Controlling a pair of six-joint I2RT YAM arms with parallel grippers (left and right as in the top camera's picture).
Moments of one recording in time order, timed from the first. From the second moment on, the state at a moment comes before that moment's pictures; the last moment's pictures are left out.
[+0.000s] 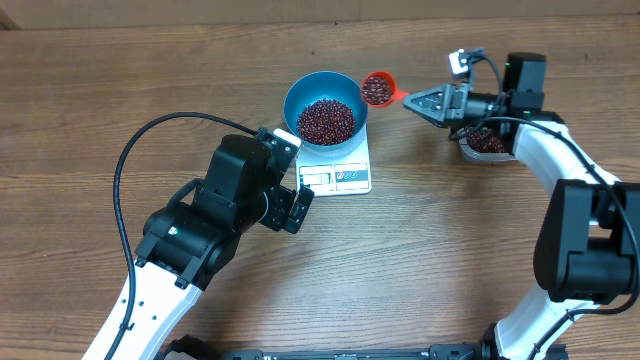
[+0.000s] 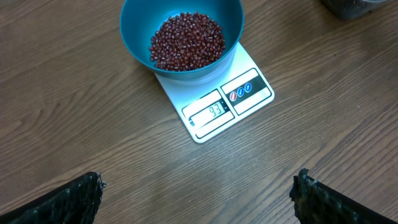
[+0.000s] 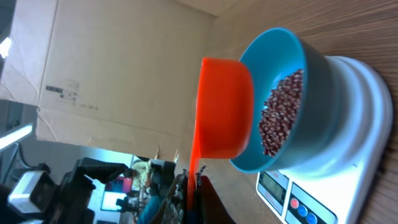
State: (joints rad) left arm -0.49 1.14 1.12 -0.82 -0.02 0.00; right arm -0.06 1.92 1.25 -0.03 -1.33 0.51
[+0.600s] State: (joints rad) left arm -0.49 1.14 1.12 -0.82 -0.02 0.00; right arm 0.12 1.92 1.25 0.14 -1.04 0.37
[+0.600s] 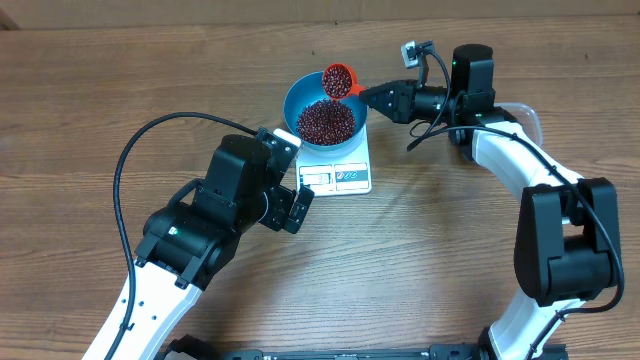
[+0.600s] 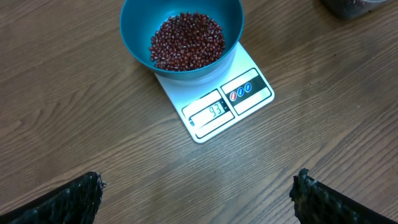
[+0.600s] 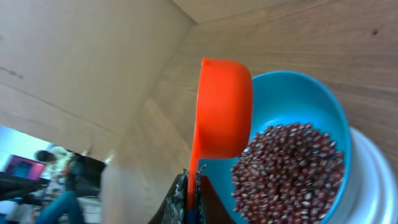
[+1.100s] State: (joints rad) left arm -0.49 1.14 1.12 -0.82 -0.02 0.00; right arm 0.12 1.92 1.25 0.09 -1.00 -0.02
